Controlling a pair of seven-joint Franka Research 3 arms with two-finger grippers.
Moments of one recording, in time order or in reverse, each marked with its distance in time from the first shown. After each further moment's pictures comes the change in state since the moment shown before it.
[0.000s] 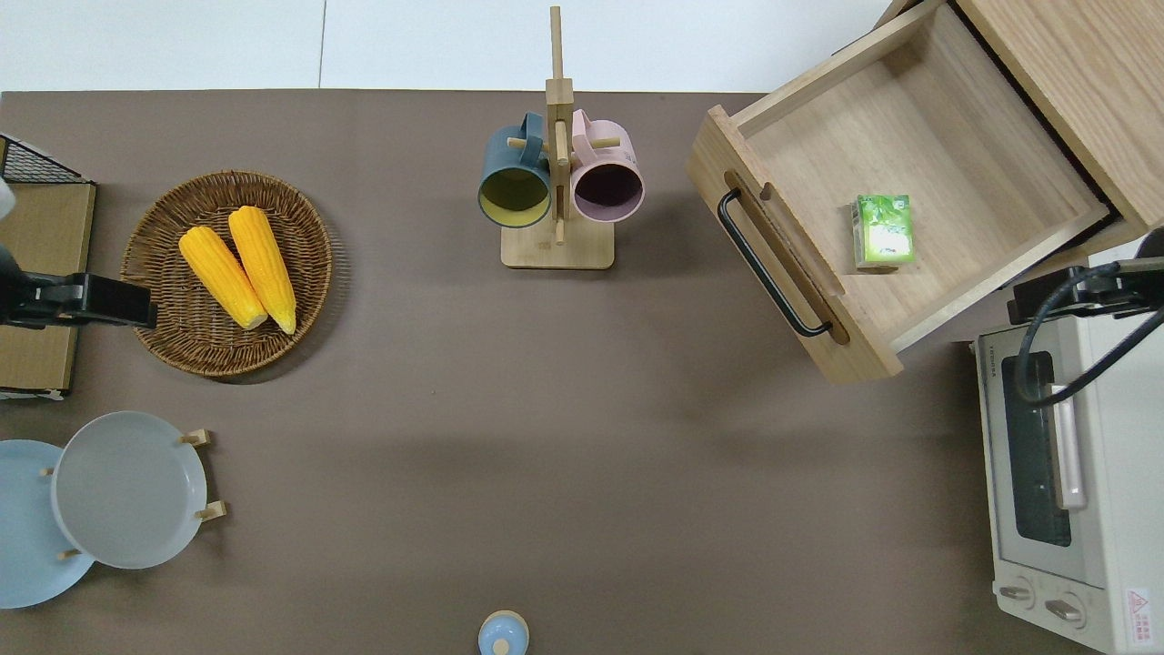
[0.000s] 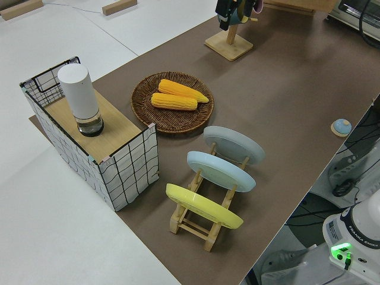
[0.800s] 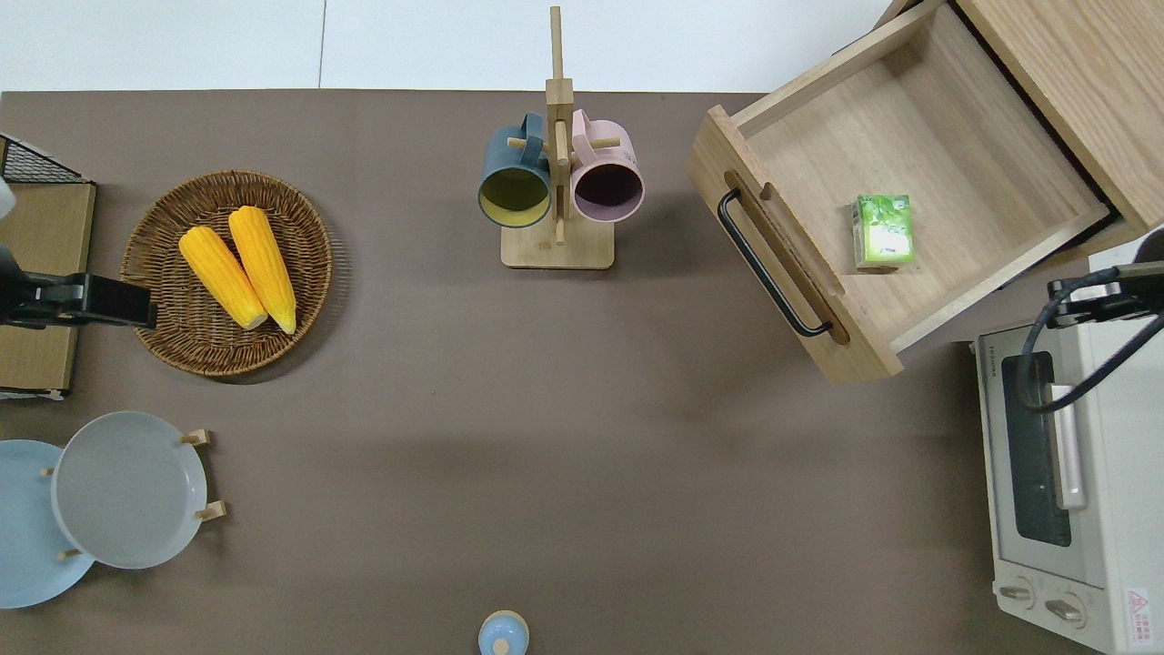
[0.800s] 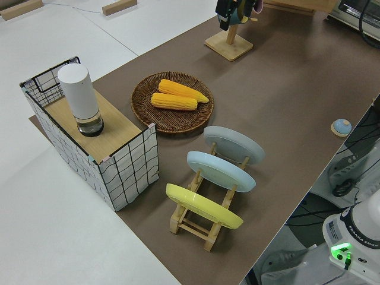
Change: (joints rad) left arm 0.000 0.000 0.000 0.000 0.000 0.000 0.000; right arm 0.000 0.000 0.004 0.002 0.001 -0.015 -0.018
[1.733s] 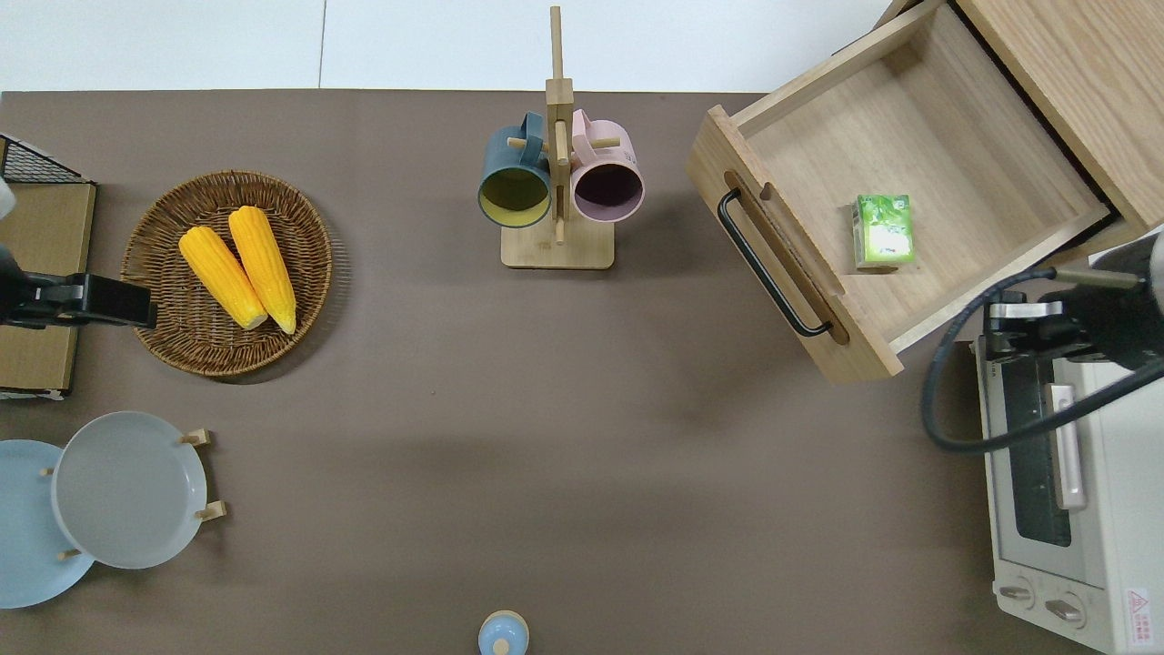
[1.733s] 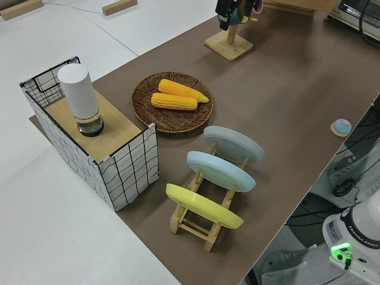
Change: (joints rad) left arm 0.000 0.000 0.000 0.000 0.000 0.000 0.000; right arm 0.026 -0.018 0.206 0.143 0.031 -0.162 0.503
